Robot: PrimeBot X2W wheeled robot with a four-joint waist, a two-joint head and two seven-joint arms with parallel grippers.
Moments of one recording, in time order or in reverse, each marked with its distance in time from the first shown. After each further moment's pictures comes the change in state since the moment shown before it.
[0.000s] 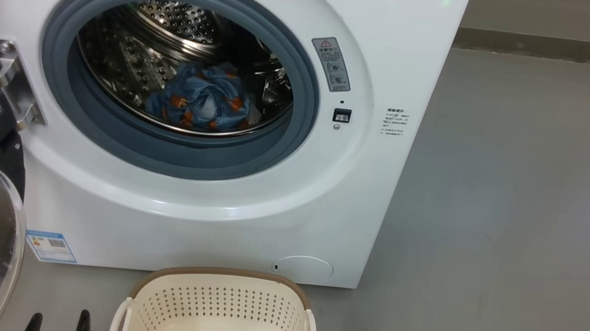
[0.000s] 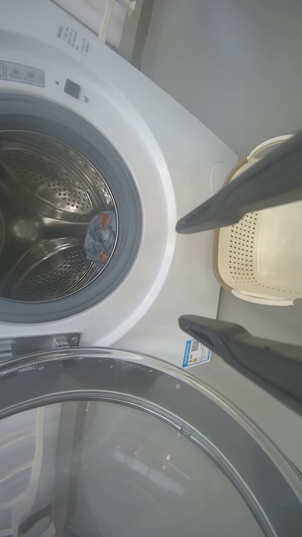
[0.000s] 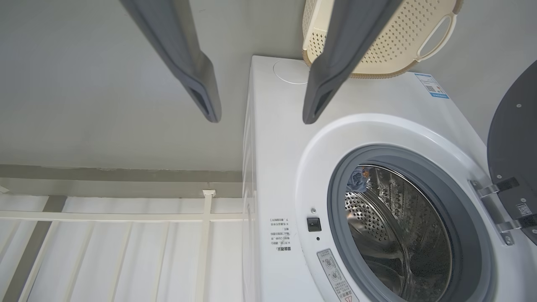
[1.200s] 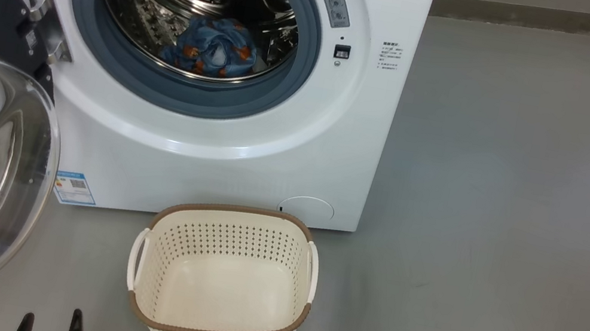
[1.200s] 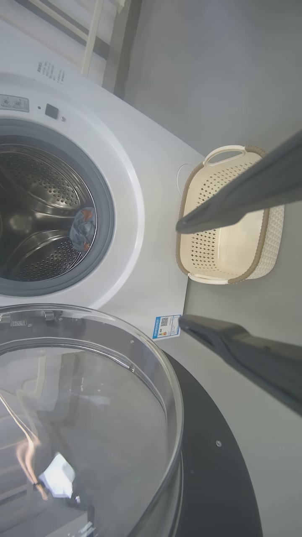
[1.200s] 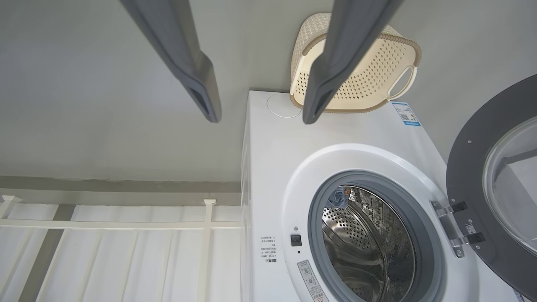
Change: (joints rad) left arm 0.006 0.000 0.015 -0.011 0.018 0.027 0.000; right arm 0.003 0.000 0.000 0.000 0.001 0.000 0.000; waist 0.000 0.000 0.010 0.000
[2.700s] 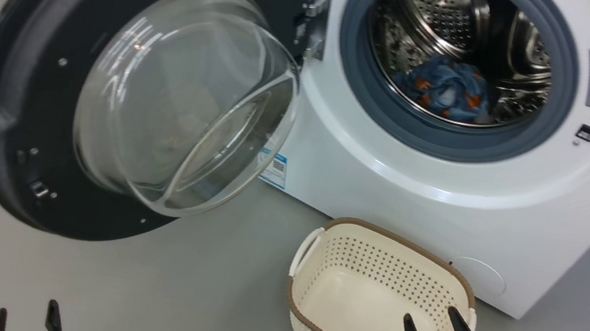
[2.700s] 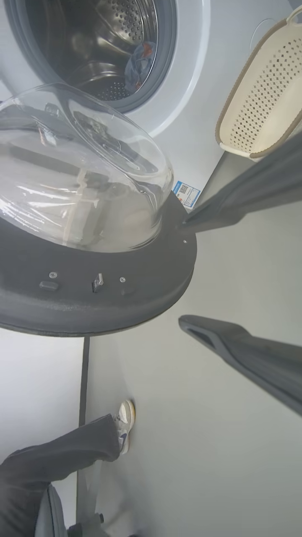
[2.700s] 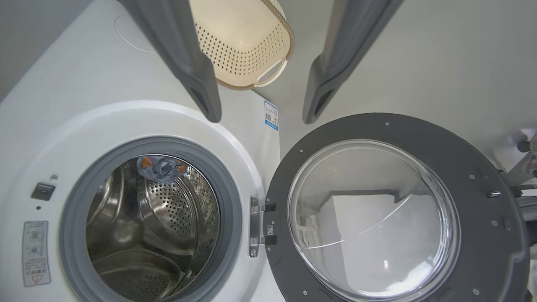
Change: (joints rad) left arm 0.034 0.001 0.009 -0.090 -0.012 0.083 0.000; right arm -0.057 -0.013 0.107 0.017 -0.040 0.000 0.000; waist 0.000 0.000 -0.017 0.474
